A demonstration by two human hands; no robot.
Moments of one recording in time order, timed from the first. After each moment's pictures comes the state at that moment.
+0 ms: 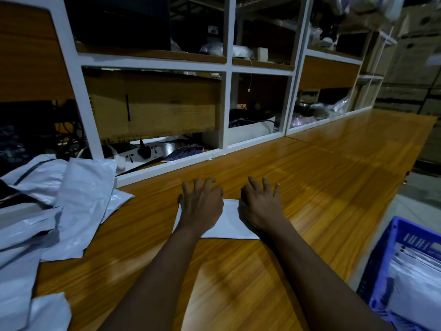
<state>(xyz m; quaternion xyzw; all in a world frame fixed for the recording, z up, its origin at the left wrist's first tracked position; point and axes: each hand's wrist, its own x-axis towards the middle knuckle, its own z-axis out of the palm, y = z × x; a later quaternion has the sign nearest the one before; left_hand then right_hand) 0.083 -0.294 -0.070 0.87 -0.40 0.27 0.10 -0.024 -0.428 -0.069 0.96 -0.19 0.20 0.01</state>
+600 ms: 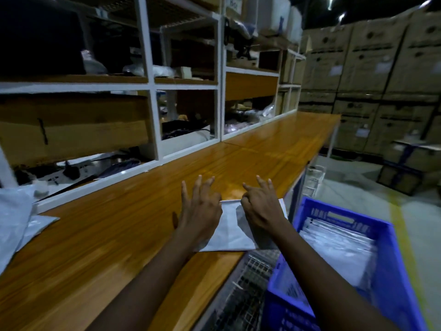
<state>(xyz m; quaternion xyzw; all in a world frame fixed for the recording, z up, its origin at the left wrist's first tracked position) -0.069 -0.374 -0.042 0.78 -0.53 0.28 0.18 -0.205 -0.504 -0.028 0.94 -0.27 0.22 0.00</state>
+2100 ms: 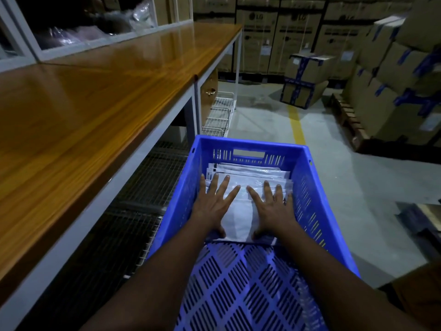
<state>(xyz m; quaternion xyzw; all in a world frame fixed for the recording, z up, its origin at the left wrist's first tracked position) -0.242 -0.753 -0.289 0.62 -0.77 0.09 -0.14 -0.429 -0.777 -0.289 0.81 -0.58 -0.12 -0.02</state>
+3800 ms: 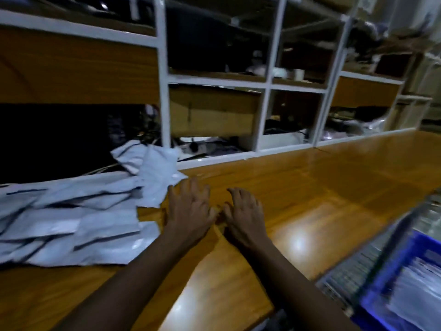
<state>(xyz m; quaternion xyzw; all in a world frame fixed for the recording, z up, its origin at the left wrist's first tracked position) -0.020 -0.114 -0.031 0.92 -0.26 0.30 0.00 -0.067 -0.268 -0.070 0.94 -0.10 0.32 -0.05</state>
